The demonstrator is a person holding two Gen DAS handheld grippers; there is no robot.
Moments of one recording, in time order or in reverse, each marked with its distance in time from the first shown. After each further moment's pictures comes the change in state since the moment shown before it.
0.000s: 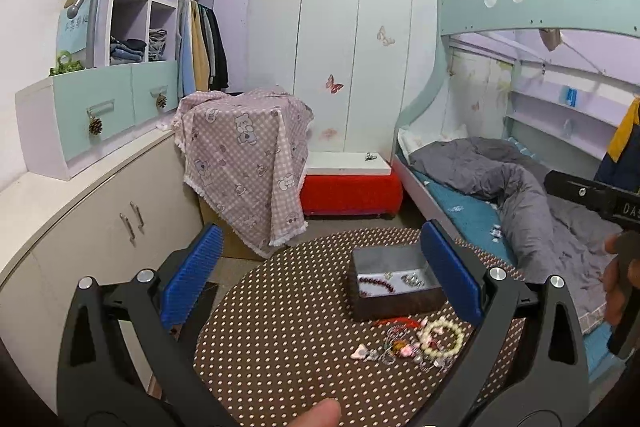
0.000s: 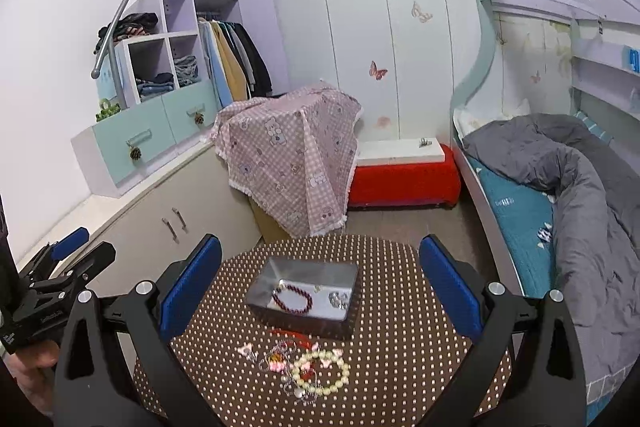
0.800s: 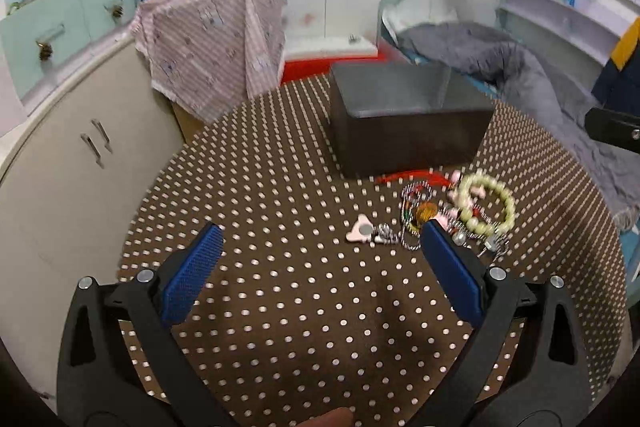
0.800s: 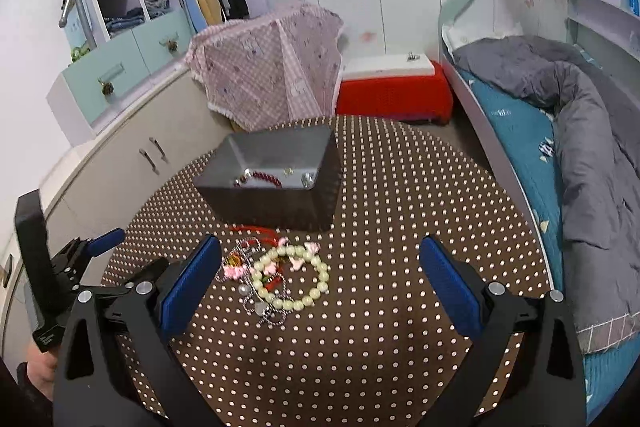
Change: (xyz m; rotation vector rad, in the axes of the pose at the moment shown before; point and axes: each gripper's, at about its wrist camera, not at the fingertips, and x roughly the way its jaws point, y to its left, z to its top) left arm 0.101 -0.026 -0.127 0.107 0.396 -0.052; right arm 0.053 -0.029 -0.095 0.060 0.265 -0.027
